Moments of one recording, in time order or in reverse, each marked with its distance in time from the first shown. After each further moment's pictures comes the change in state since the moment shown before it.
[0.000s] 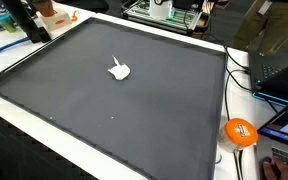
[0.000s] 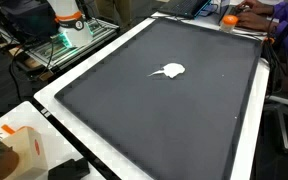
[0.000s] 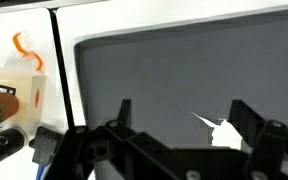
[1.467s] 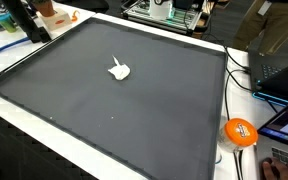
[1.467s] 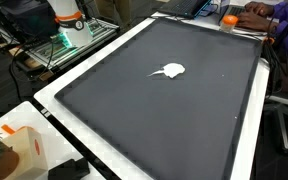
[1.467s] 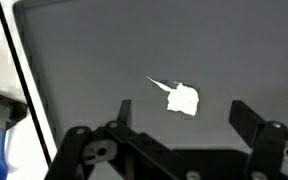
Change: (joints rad) arm 0.103 0.031 0.161 -0.033 0.043 0.224 0.284
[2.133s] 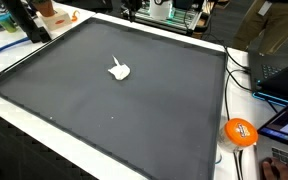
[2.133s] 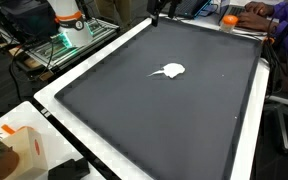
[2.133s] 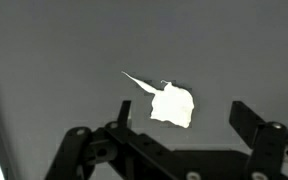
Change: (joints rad) arm 0.024 0.263 0.027 -0.022 -0.008 0.241 0.031
